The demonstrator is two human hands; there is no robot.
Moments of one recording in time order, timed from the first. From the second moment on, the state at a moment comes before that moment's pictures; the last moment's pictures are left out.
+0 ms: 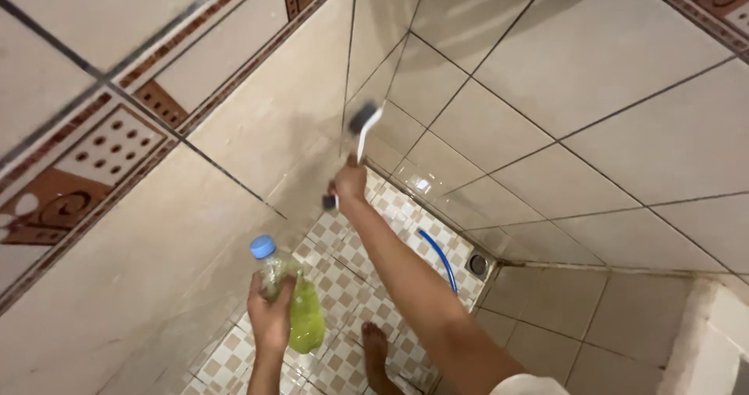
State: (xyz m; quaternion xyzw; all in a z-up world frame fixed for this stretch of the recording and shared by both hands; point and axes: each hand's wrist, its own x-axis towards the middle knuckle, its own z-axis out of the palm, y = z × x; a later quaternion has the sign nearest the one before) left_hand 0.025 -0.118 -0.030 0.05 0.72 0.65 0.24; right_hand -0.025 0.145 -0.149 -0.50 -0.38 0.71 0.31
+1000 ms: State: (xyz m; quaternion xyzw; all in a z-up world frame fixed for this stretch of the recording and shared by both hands) left_hand 0.022 -0.236 -0.004 0.08 0.70 0.66 0.24; right_hand -0.019 0.014 -0.104 -0.56 -0.47 0.65 0.18
